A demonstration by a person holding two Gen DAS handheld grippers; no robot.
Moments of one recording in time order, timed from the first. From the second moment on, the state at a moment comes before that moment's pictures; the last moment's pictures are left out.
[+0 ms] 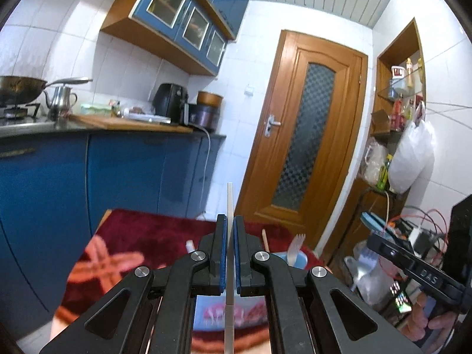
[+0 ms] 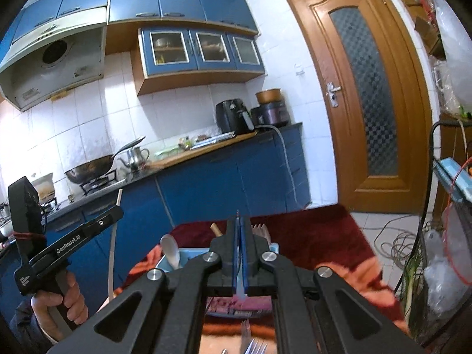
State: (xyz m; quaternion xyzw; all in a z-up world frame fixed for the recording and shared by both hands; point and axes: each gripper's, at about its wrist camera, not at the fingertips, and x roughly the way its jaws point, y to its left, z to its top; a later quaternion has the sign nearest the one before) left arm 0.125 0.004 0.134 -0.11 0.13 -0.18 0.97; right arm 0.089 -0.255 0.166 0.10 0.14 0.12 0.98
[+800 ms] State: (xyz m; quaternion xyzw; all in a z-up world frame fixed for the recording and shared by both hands) left arm 0.196 -0.027 0.119 -0.13 0.00 -0.06 0.99; right arm 0.139 -0.265 0.169 0.05 0.07 0.01 1.00
